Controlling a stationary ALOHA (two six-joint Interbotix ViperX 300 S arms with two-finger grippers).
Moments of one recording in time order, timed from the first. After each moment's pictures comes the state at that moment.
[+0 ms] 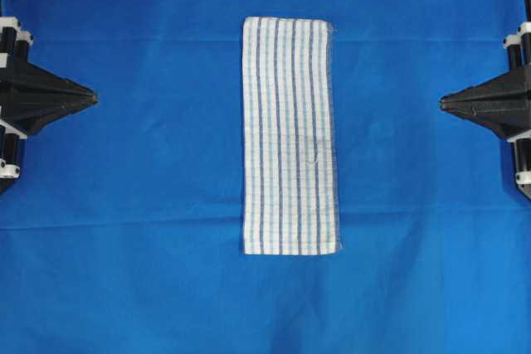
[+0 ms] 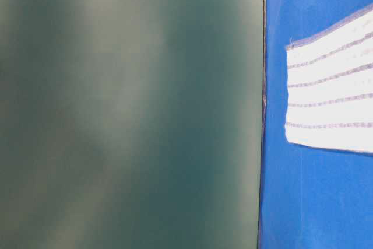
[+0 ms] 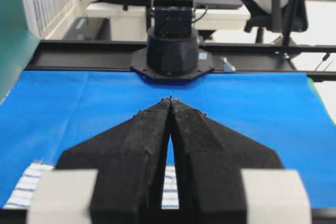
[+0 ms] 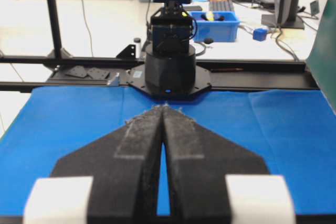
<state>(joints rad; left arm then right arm) 0.00 -0.97 1.18 0.00 -0.29 0.00 0.00 -0.97 1.17 0.00 -0.29 0.00</state>
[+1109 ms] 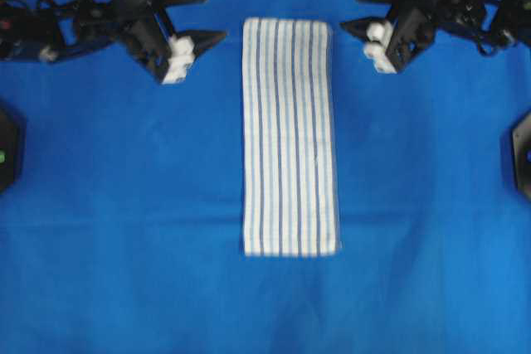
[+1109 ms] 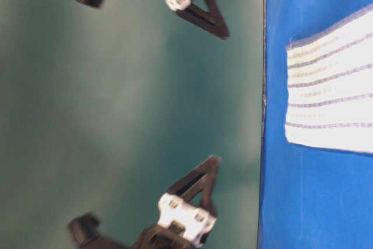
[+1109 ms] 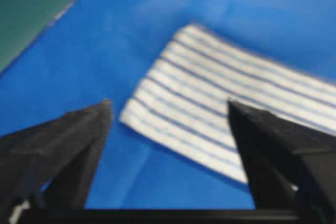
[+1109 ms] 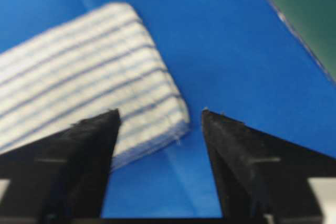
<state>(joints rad) 0.42 -0.07 0.85 -0.03 -0.35 -0.05 -0.52 -0.17 0.85 -0.01 -0.04 0.03</state>
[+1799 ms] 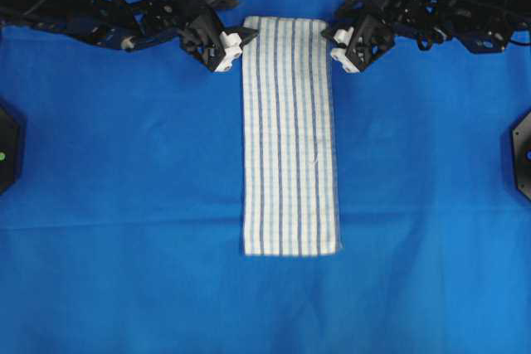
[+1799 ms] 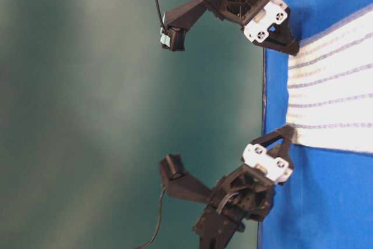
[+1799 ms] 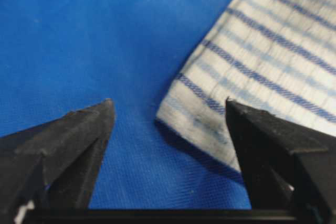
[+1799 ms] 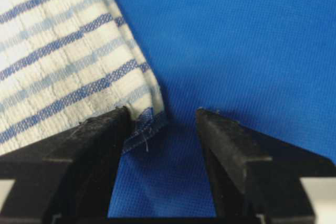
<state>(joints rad) 0.48 0.35 0.64 -0.03 -0.42 -0.05 -0.56 0.19 0.75 -0.02 -0.14 0.03</state>
